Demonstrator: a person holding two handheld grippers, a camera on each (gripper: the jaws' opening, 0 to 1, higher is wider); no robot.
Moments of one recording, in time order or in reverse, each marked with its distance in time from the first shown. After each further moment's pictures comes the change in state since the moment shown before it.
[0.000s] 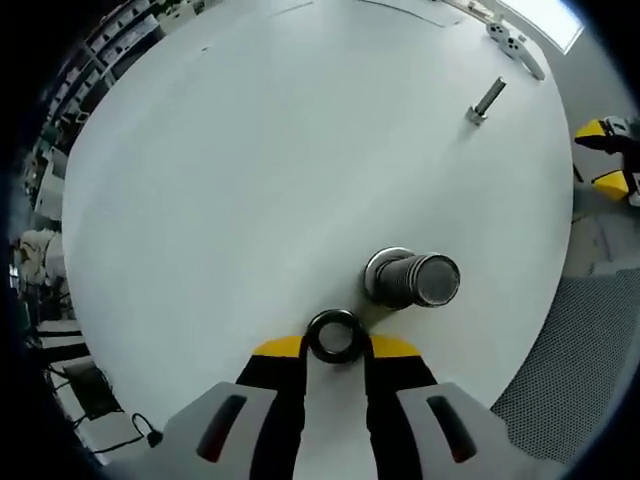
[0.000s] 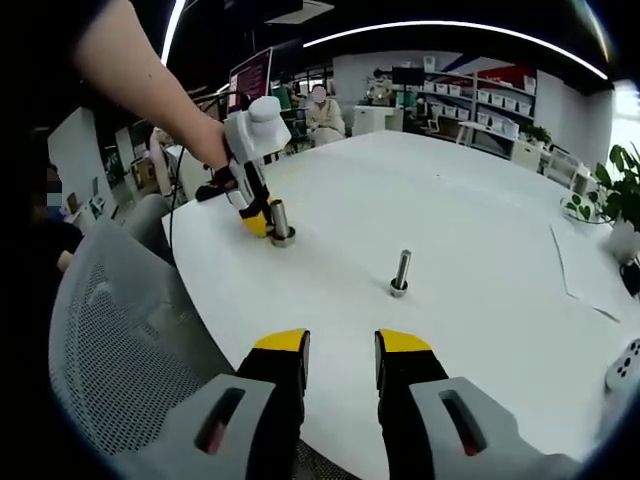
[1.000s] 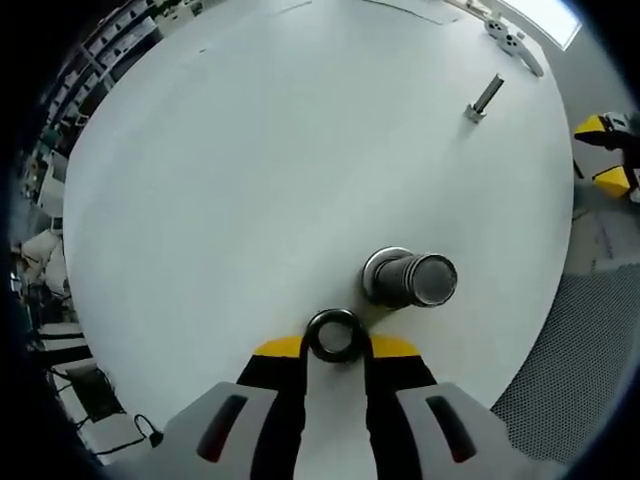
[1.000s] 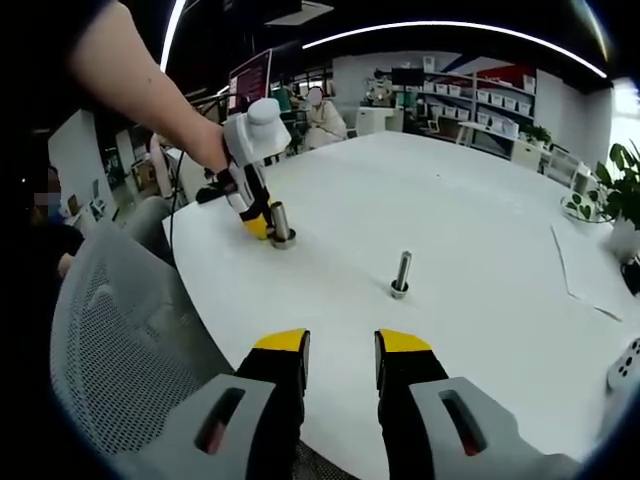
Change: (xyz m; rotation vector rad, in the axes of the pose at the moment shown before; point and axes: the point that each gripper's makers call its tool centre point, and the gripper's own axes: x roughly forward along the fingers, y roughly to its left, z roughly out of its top) left arm -0.001 0.000 -0.001 -0.002 -0.009 0.007; right arm 0.000 0.001 0.002 0.007 -0.008 0.002
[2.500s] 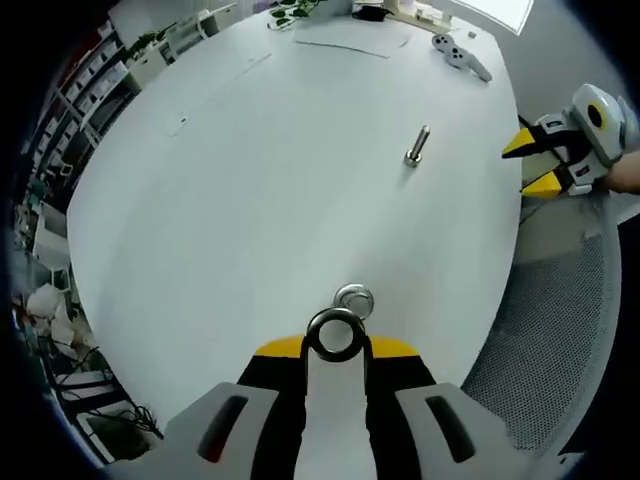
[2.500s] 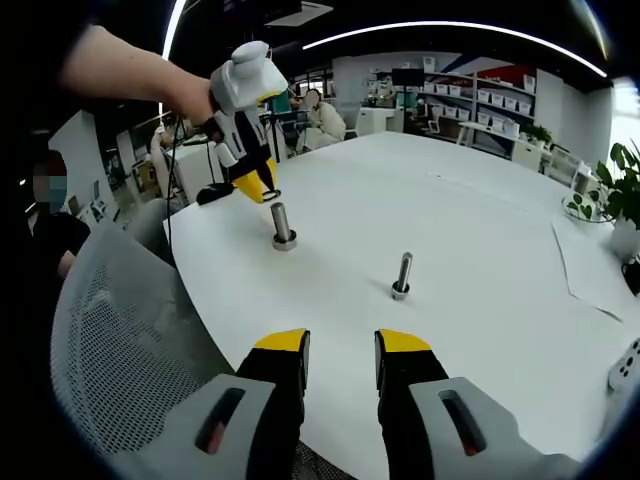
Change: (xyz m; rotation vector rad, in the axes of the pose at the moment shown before) left arm -0.069 -0.017 0.038 0.165 -0.081 -0.043; right arm 0.001 0.000 0.000 0.001 0.001 0.005
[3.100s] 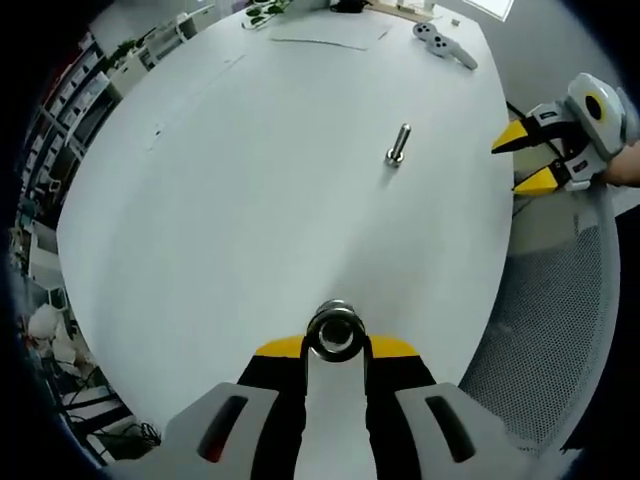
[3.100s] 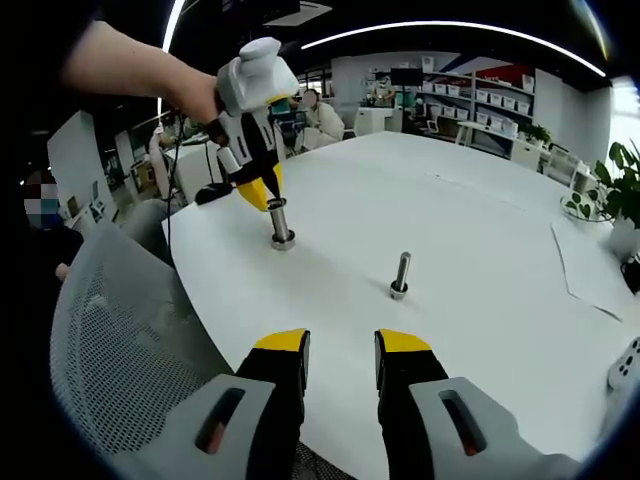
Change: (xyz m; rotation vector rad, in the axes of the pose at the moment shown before) left arm 0.012 -0.015 0.012 0.062 0.036 -0.034; right arm 0.000 -0.001 0.000 0.003 -0.002 -0.005
